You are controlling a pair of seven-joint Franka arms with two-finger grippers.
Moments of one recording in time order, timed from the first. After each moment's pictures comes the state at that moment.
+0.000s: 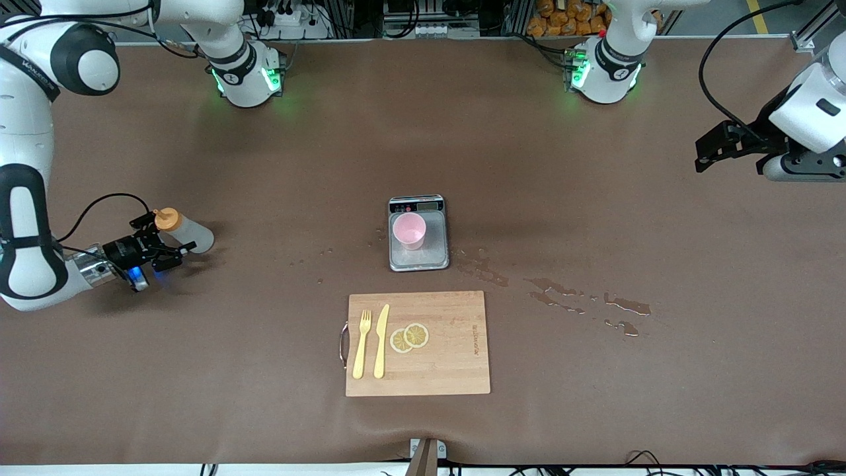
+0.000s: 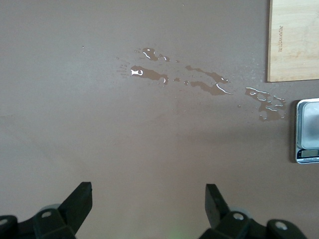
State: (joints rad) left arm -0.06 -0.02 -0.07 -1.58 0.00 1.55 -0.07; right arm -0.48 1.00 0.07 -1.28 0.51 1.16 0.50
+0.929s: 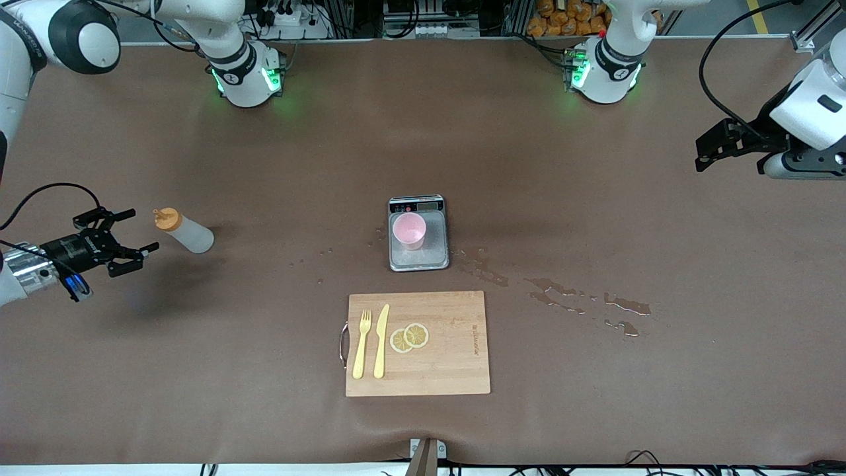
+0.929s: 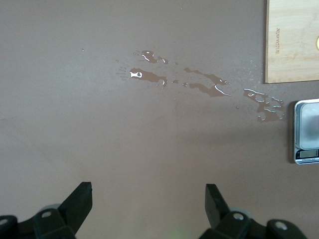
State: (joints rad) left arm -0.06 -0.03 -0.07 -1.57 0.00 1.55 -0.07; right arm -0.41 0.86 0.08 -1.08 0.38 1.02 0.71
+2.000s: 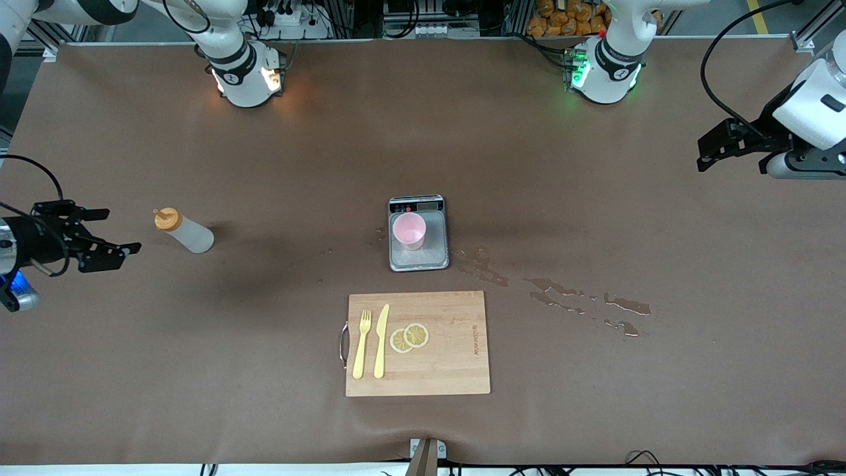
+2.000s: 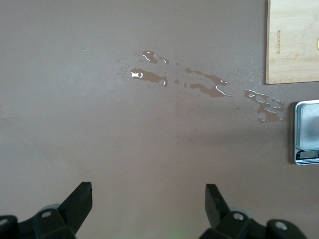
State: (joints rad) left arm -0.06 -0.03 -0.07 -1.57 0.00 1.55 -0.07; right arm -0.18 0.60 0.09 -0.99 0.22 1.12 0.69
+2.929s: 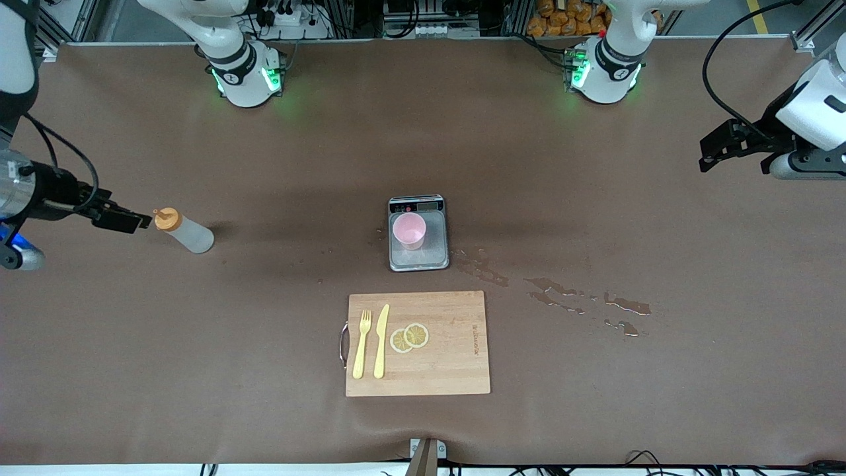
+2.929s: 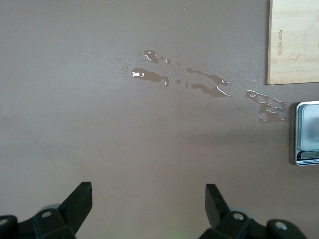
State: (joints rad) left arm -0.06 -0.03 -0.06 -1.57 0.00 1.55 -0.07; right arm -0.08 0.24 0.10 -1.36 0.13 1.39 0.56
